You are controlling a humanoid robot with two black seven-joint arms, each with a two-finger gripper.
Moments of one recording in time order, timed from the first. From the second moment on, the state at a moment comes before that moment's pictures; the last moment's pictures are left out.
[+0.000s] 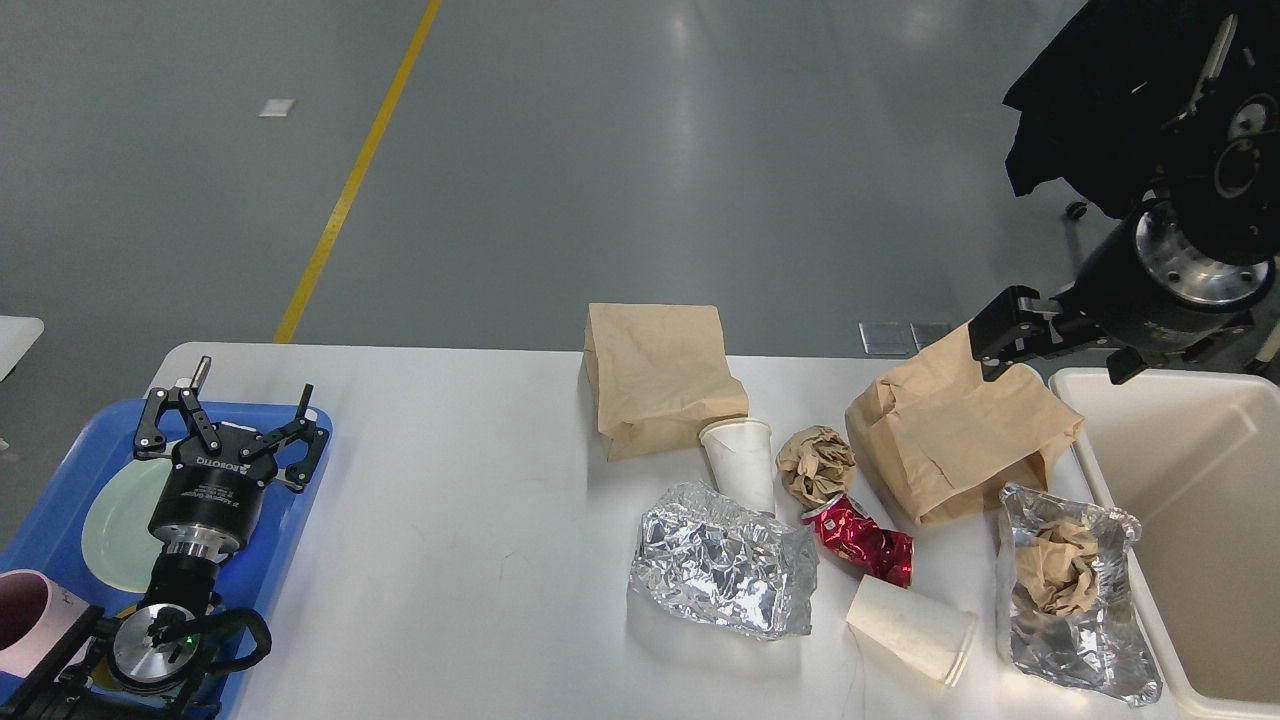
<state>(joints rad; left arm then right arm) -0.22 0.18 -1.43 -0.79 0.05 -0.62 -0.15 2.36 -0.32 -1.45 1.57 -0.10 0.52 -0.07</state>
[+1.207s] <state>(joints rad) -0.22 0.18 -1.42 -0.79 0.05 -0.62 -0.15 1.03 0.00 -1.20 0.30 -0.57 0.23 -0.04</state>
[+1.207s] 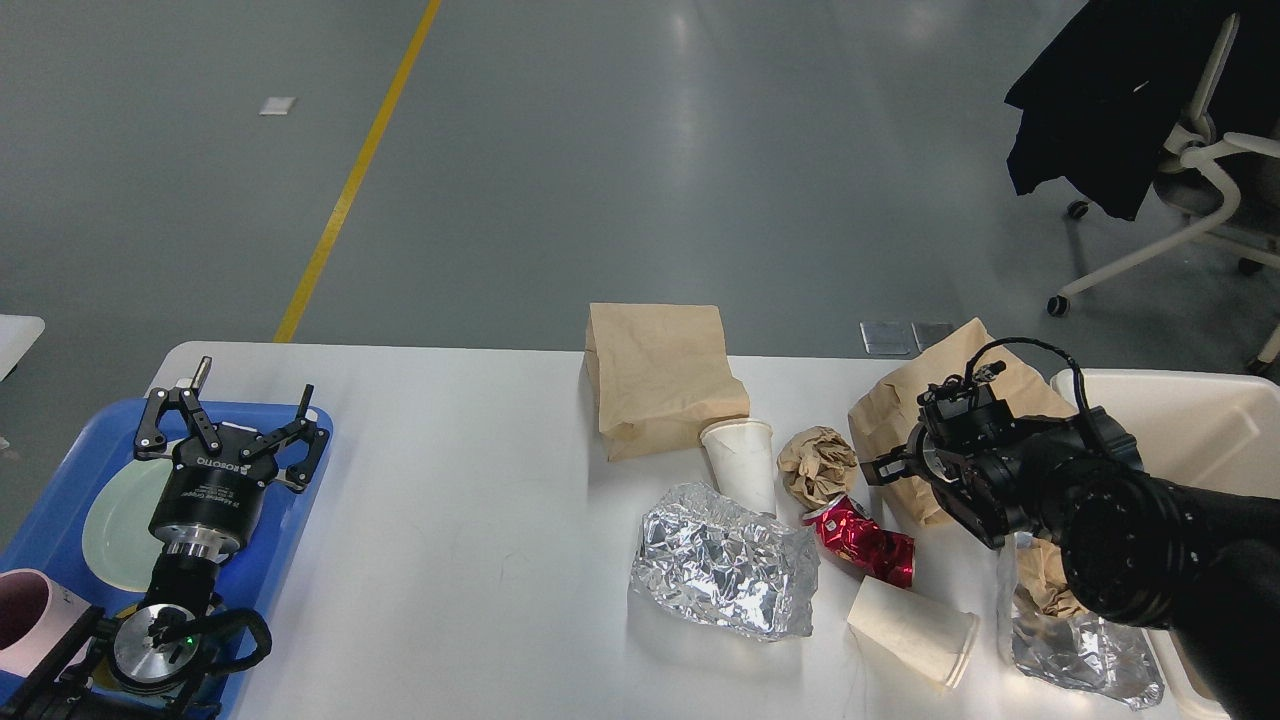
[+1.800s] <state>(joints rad) -0.22 0.18 -1.42 -0.79 0.05 -0.62 -0.15 0.96 0.00 -1.17 0.30 -0.56 0.12 -0.04</state>
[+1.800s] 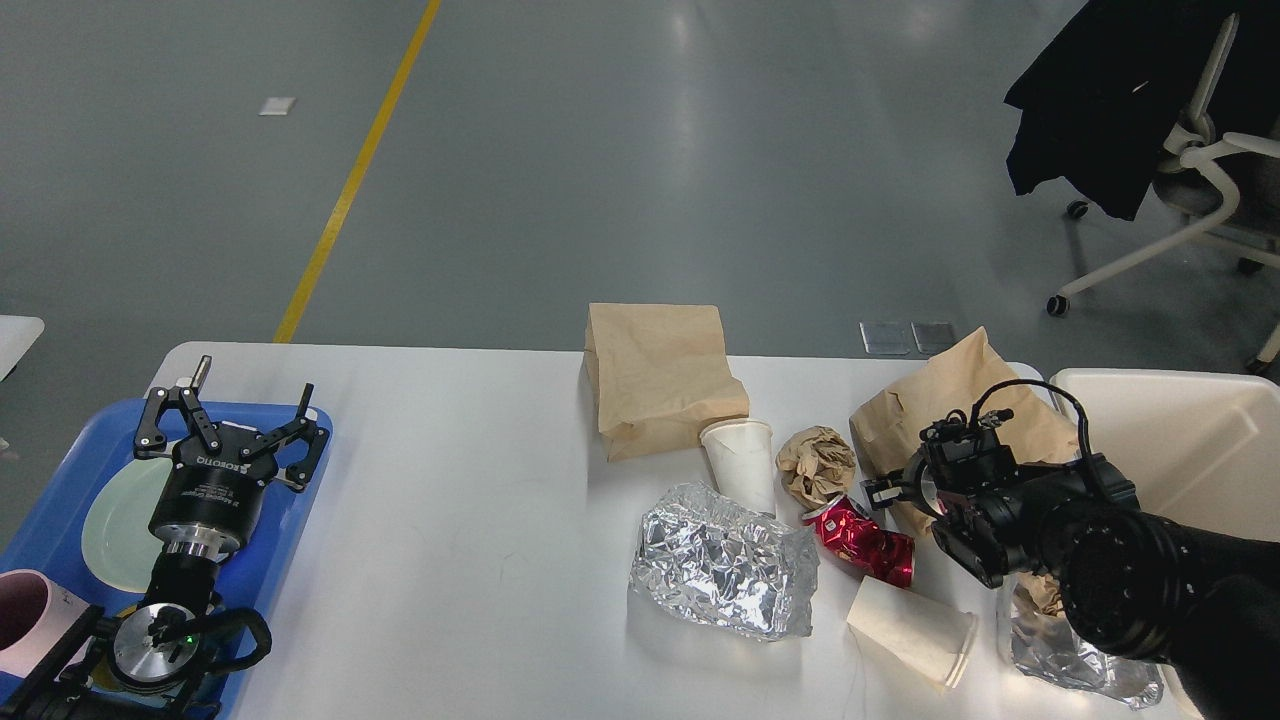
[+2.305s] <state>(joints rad) -0.22 0.18 -1.43 -0.79 0.05 -0.62 -0.15 0.94 0.00 -1.12 0.31 -0.55 0.13 -0.09</state>
